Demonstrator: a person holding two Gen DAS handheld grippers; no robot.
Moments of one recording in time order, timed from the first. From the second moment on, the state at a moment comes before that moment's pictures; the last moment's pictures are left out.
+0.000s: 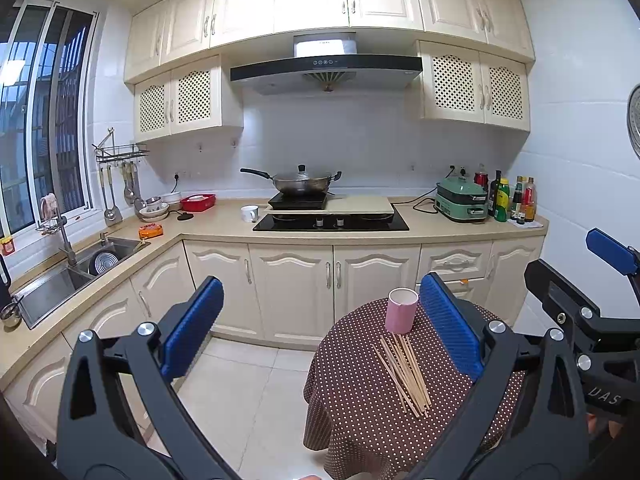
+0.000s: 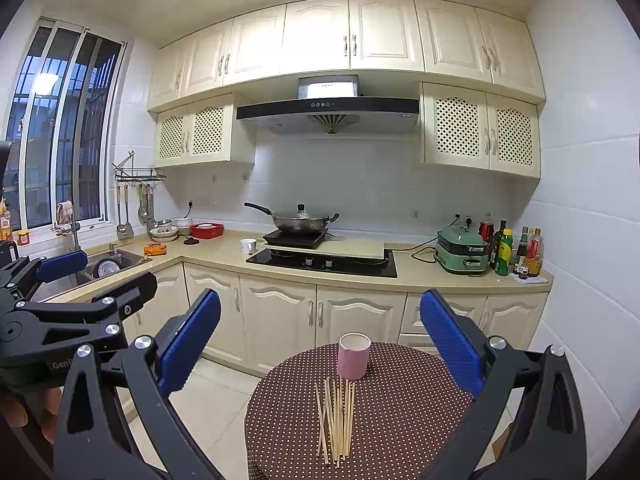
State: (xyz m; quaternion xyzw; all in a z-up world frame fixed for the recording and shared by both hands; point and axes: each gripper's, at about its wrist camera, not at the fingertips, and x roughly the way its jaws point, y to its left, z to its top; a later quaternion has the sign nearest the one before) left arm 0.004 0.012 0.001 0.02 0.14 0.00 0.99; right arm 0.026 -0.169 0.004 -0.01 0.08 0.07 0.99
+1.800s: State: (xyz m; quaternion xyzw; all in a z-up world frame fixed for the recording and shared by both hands) left arm 0.019 -0.003 -0.004 0.04 0.16 0.02 0.99; right arm 0.037 -0.178 0.004 0.00 0.11 0.09 0.99
